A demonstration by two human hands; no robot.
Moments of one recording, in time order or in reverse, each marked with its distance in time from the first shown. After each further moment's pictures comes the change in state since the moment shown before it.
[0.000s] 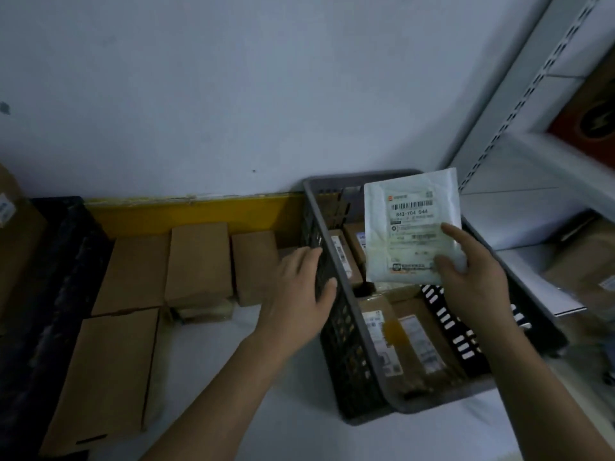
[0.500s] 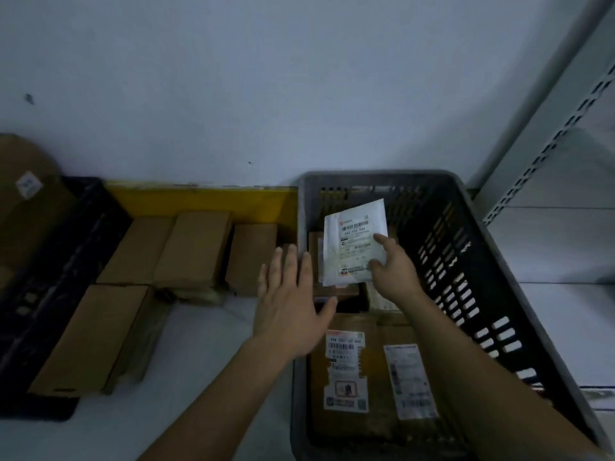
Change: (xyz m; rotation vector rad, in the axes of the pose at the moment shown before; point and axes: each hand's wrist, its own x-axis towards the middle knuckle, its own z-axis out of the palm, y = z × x) left_hand 0.043 0.039 0.091 0.588 -0.088 -0.339; right_hand 0.144 0.098 0.129 -0.069 -0.485 -0.074
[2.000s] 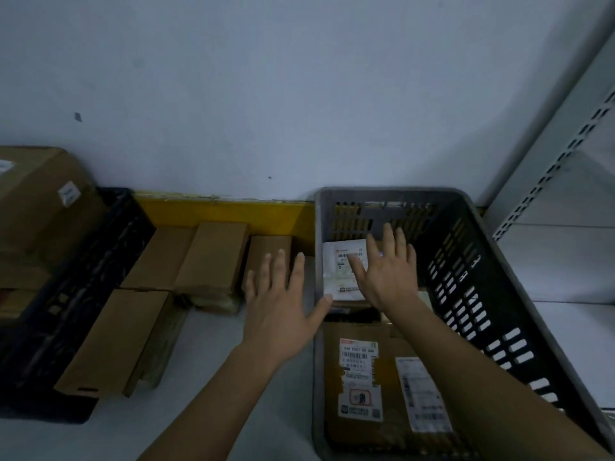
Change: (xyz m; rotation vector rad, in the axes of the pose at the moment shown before) left_hand -0.014 -0.036 -0.012 0.001 0.082 -0.072; right_hand -0.015 -0.054 0.016 -0.787 0.088 -0.210
